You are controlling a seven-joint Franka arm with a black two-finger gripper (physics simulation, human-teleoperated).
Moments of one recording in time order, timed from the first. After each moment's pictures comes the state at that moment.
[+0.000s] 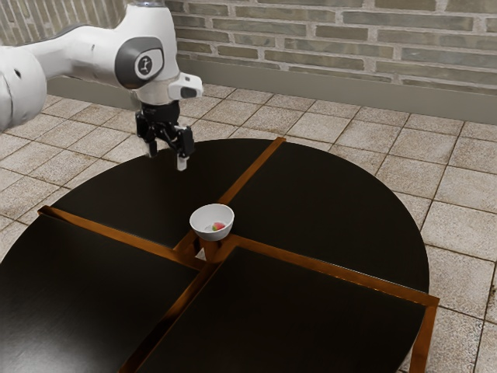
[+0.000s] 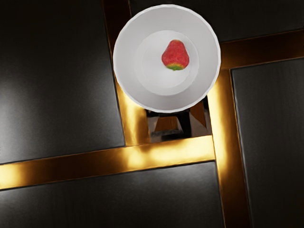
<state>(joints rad) -0.02 0.27 0.04 -1.52 0.05 1.71 0.15</state>
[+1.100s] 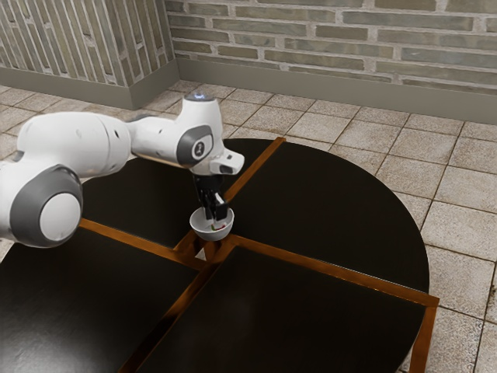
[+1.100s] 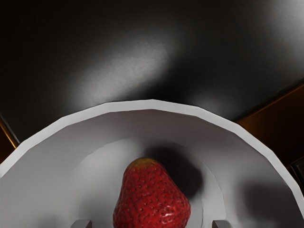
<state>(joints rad) 0.02 0.76 -0.02 -1.33 0.02 1.99 0.52</state>
